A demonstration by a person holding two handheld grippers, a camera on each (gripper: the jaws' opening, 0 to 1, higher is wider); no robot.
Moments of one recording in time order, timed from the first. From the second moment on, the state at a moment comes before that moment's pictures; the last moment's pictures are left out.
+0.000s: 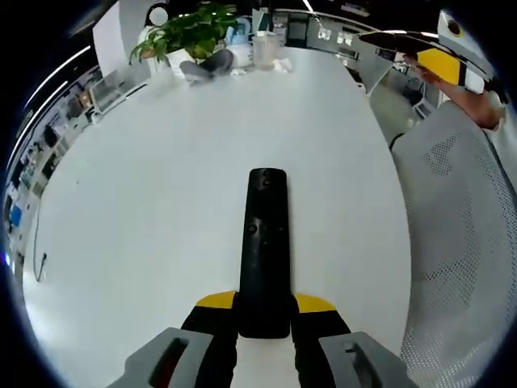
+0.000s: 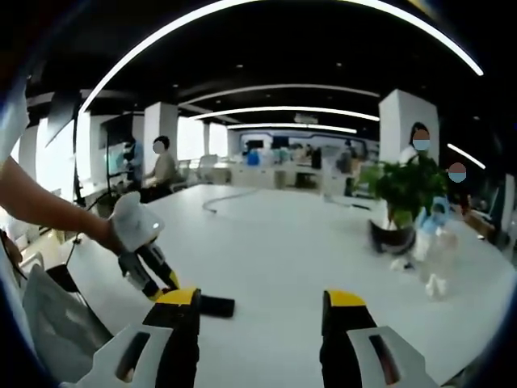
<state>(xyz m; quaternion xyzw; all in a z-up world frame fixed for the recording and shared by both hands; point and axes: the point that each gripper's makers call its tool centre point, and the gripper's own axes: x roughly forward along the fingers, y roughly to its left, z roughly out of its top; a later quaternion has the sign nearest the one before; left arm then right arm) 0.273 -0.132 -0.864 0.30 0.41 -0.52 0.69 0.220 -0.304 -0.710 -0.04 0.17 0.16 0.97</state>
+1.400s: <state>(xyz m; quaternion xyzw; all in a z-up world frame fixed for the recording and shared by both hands) 0.317 -0.126 -0.865 0.32 0.43 -0.52 0.66 0.220 -0.303 -0.712 -0.05 0.17 0.16 0.97</state>
